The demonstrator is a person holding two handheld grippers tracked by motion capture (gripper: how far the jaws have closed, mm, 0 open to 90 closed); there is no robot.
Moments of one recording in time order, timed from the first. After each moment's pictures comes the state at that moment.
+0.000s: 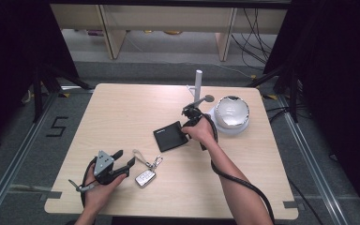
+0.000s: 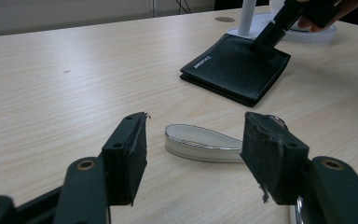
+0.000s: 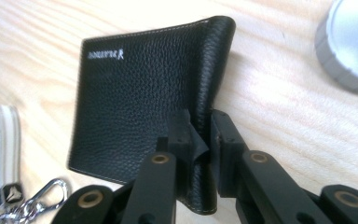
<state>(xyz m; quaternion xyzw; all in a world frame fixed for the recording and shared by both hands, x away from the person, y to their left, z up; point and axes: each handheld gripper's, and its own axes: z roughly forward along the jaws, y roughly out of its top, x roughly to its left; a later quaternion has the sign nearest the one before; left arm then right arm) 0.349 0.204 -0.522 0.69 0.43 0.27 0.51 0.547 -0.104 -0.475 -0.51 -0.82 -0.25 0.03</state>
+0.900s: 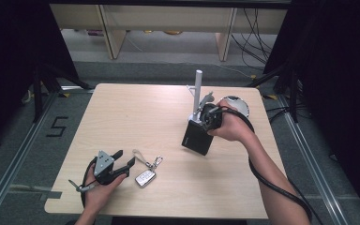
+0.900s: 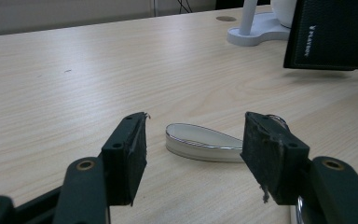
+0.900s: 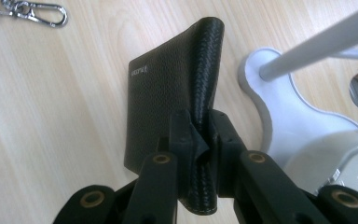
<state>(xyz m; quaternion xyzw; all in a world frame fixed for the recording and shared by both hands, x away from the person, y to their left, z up) 0.348 0.203 -0.522 0.70 0.43 0.28 0.51 0.490 -0.153 -0.378 -0.19 -0.96 -0.16 -0.14</state>
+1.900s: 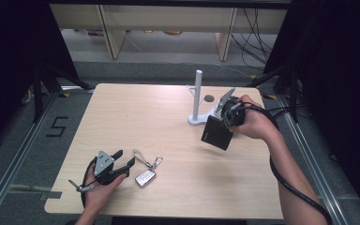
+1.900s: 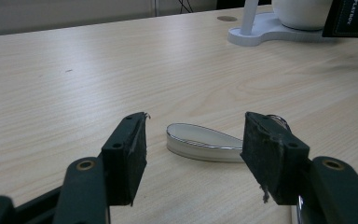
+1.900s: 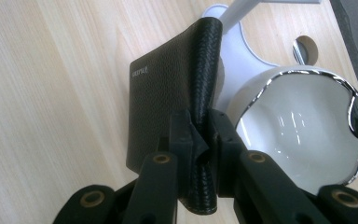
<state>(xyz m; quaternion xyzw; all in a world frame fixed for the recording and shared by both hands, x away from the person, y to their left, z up) 0.348 0.203 -0.522 0.70 0.43 0.28 0.51 0.479 -0.207 -0.348 -0.19 -0.96 -0.13 -0.17</state>
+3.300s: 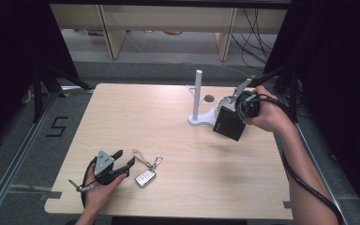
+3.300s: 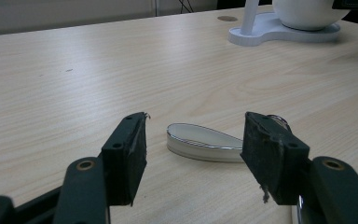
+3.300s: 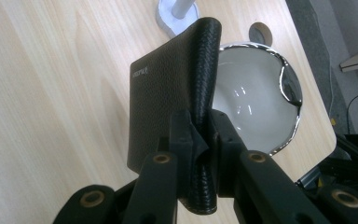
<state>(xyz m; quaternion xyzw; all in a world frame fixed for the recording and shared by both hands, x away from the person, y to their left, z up) 0.349 0.203 -0.522 0.70 0.43 0.28 0.51 0.488 -0.241 -0.323 -0.20 -0.95 -0.13 -0.21</state>
